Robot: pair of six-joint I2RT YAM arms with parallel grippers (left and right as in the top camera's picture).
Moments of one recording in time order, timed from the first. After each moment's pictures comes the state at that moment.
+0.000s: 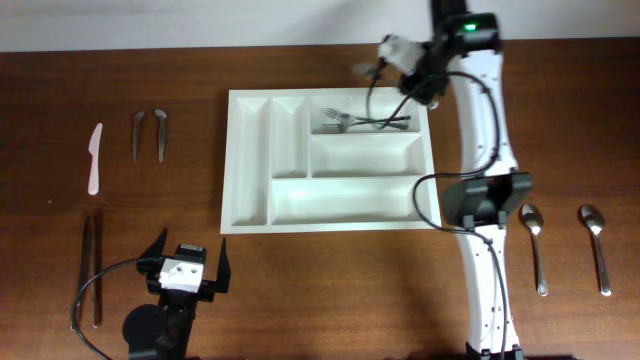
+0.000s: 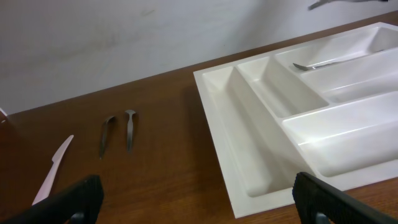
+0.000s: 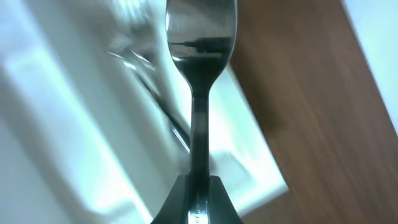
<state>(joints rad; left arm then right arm) 0.08 0.01 0.09 -0.26 0.17 0.24 0.13 2.74 3.06 -1.58 -0.24 -0.98</state>
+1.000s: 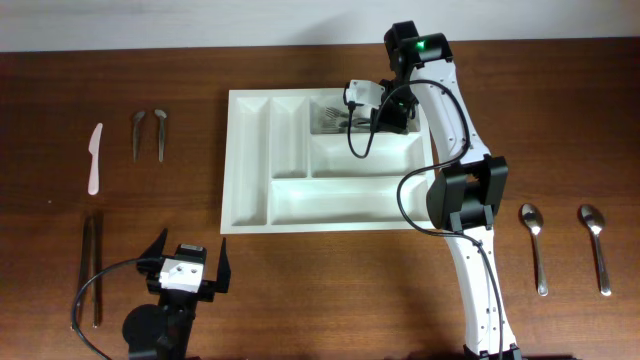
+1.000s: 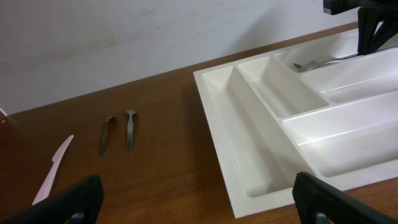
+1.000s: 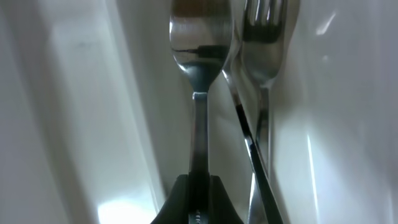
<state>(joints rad) 0.08 0.01 0.09 -0.26 0.17 0.24 0.19 2.73 2.76 -1.50 -0.28 -1.16</state>
